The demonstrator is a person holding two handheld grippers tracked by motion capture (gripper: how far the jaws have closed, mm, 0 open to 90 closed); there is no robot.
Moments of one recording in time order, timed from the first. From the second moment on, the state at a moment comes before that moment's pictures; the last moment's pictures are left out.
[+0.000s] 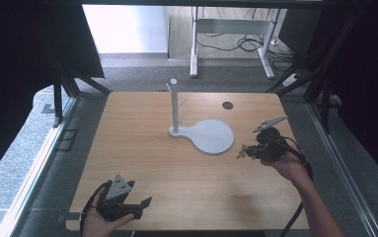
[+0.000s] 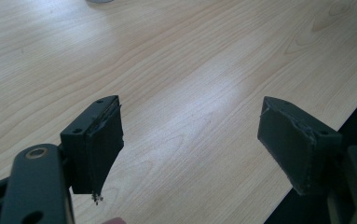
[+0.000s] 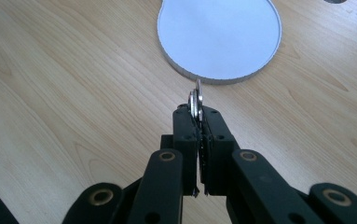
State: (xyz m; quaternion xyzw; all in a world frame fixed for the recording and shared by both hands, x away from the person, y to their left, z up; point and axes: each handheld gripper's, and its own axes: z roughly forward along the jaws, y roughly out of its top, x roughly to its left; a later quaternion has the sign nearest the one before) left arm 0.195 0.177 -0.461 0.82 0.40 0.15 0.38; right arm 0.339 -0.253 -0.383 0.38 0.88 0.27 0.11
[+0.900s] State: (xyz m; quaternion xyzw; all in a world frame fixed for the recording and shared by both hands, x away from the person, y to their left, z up) left arm 0.195 0.176 -0.461 0.82 0.39 0.15 0.38; right arm 0.359 -0.237 -0.382 0.37 0.88 0.27 0.10
